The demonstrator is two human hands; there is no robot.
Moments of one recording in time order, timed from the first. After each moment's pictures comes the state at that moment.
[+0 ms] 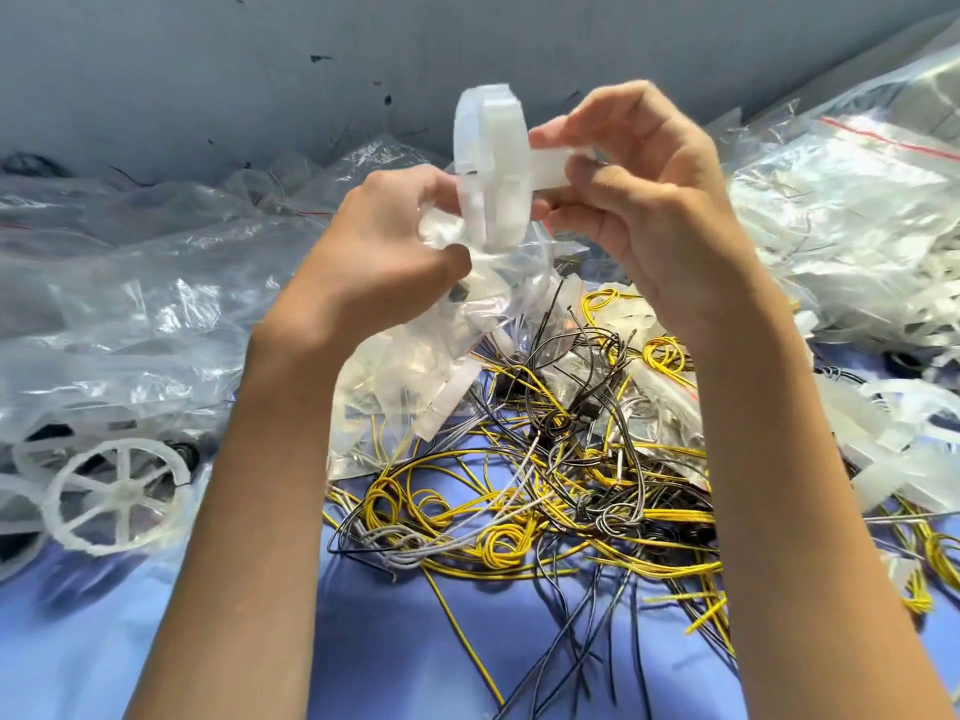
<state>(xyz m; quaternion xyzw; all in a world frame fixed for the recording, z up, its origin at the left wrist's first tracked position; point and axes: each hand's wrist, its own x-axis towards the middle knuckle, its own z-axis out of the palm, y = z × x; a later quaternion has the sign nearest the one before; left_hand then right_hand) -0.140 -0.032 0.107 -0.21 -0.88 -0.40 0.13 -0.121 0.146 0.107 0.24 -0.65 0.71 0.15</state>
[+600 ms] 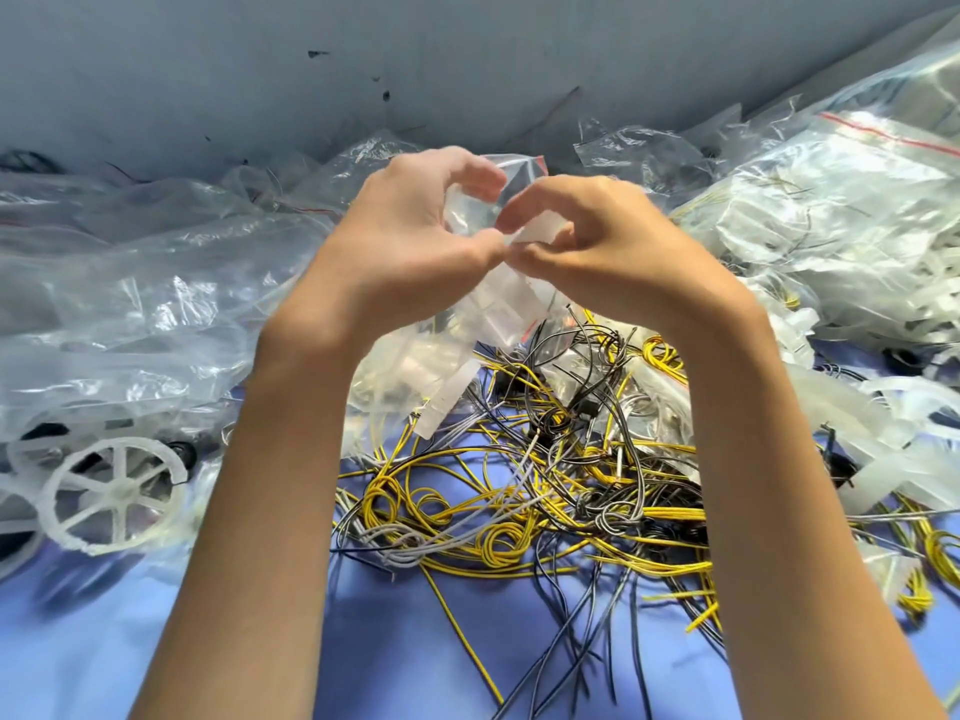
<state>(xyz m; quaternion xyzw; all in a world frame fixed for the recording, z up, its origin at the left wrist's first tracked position) -0.129 -0.018 0.114 -0.22 -0.88 -0.41 0.13 -0.127 0.140 0.102 0.16 -0.92 0.33 0.16</state>
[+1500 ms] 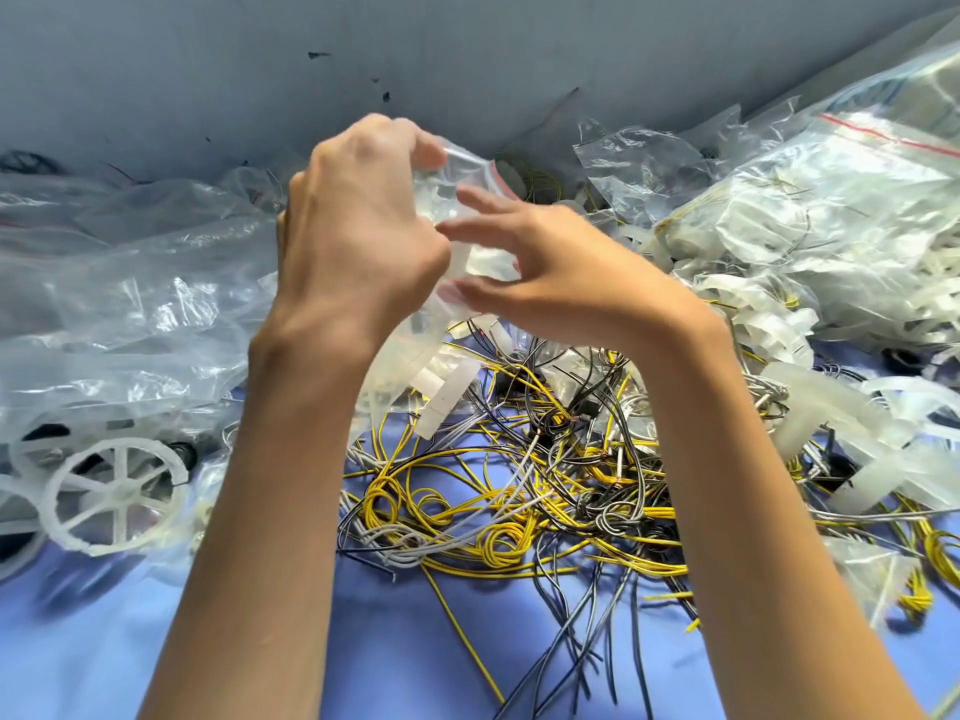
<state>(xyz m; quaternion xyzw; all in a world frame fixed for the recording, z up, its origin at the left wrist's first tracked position) -0.123 -0.025 0.120 -0.11 -0.91 -0.26 0.30 -0.123 0.115 0.102 0.24 -0.94 0.24 0.09</state>
